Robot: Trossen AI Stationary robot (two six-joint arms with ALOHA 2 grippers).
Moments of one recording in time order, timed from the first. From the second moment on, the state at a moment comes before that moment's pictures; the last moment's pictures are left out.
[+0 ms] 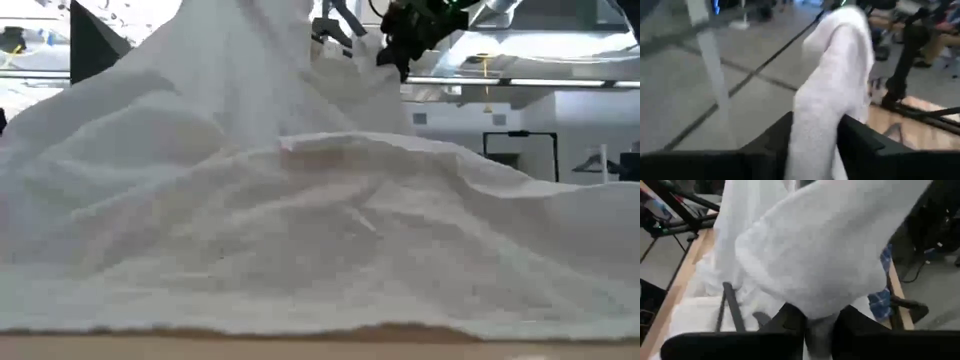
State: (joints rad) left arm 1.06 1.40 2.01 -1.06 0.54 0.18; right arm -0.88 1.80 2.03 -1.12 -0.76 -0.51
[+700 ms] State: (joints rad) left arm 1.06 1.40 2.01 -0.99 0.21 0.25; right arm -0.97 1.80 2.13 -0.93 -0.77 -0.32
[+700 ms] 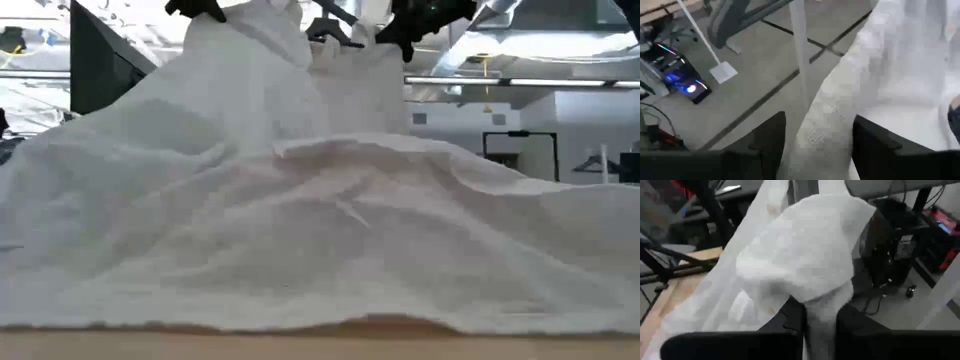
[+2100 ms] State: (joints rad) left arm 1.11 1.37 2.01 -1.18 0.53 0.28; right arm -1.03 1.79 2.13 -0.83 -0.74 -0.27
